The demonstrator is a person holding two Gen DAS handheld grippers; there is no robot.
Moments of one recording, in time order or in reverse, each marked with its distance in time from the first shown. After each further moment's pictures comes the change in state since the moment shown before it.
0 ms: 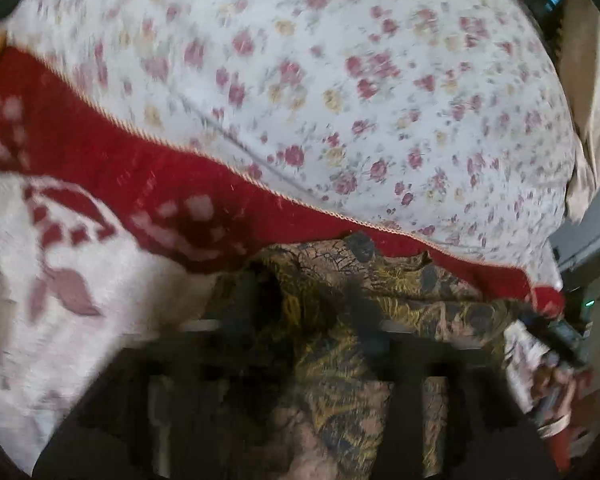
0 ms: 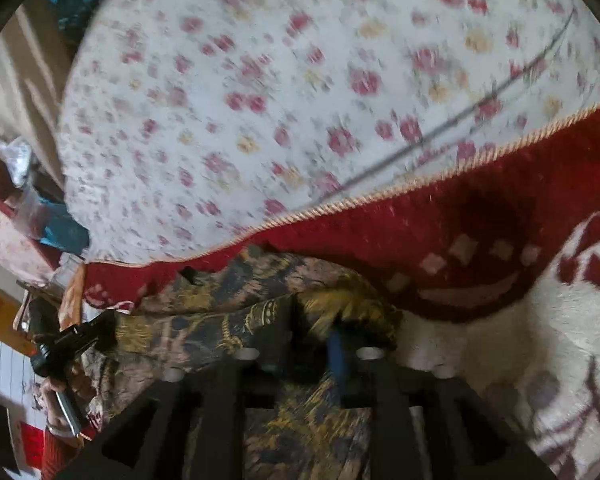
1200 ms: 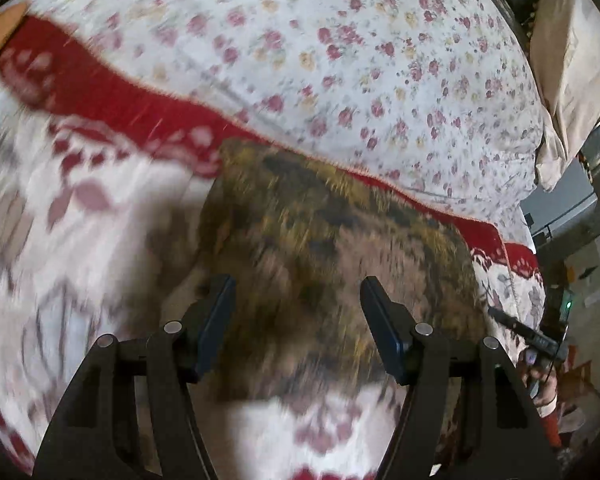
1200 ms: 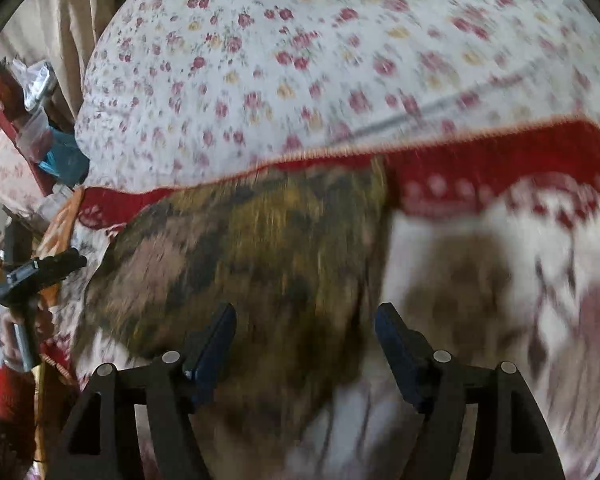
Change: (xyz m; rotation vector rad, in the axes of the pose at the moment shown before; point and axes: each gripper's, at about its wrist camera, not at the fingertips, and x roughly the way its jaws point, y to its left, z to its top) left arm -0.045 0.009 -0.070 -0.021 0.103 -0.091; right arm -0.045 0.018 -0.102 -0.123 0.141 -0.069
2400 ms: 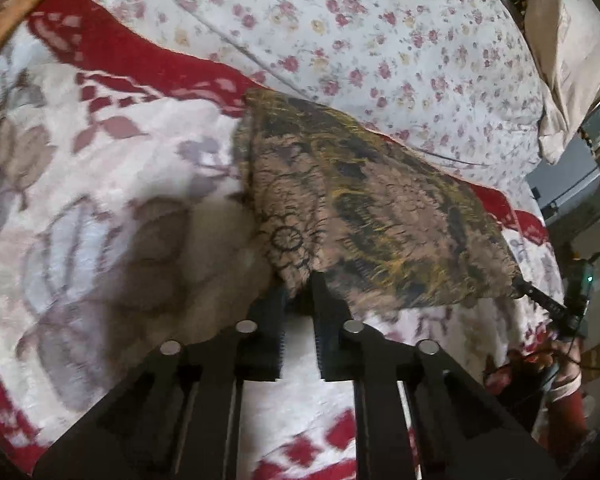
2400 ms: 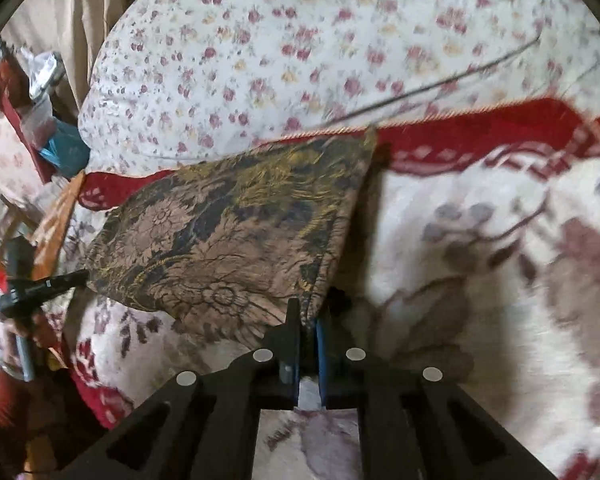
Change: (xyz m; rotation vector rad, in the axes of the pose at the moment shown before) left arm -0.004 0.026 -0.058 0.036 0.015 0.031; right arm -0.015 0.013 -0.042 -0.101 -0.061 -0.133
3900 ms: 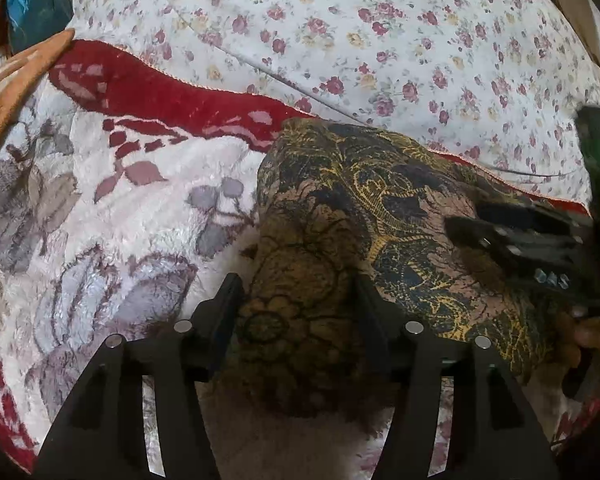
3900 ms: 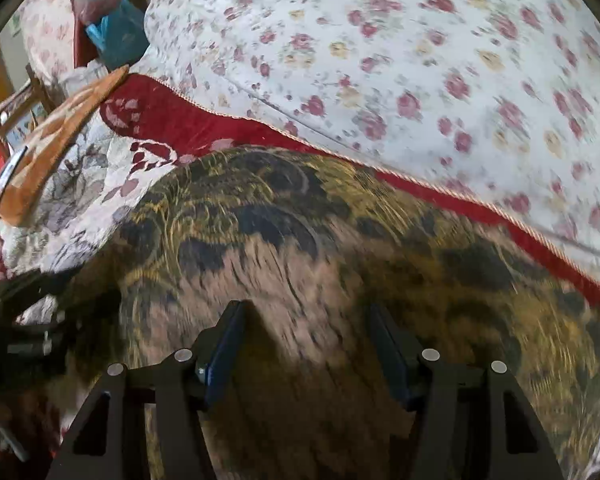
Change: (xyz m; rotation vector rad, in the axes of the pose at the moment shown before) left arm 0.053 -0.035 0.016 0.058 -0.144 0.320; right arm 0.187 0.229 0.103 -0.409 0.091 0.056
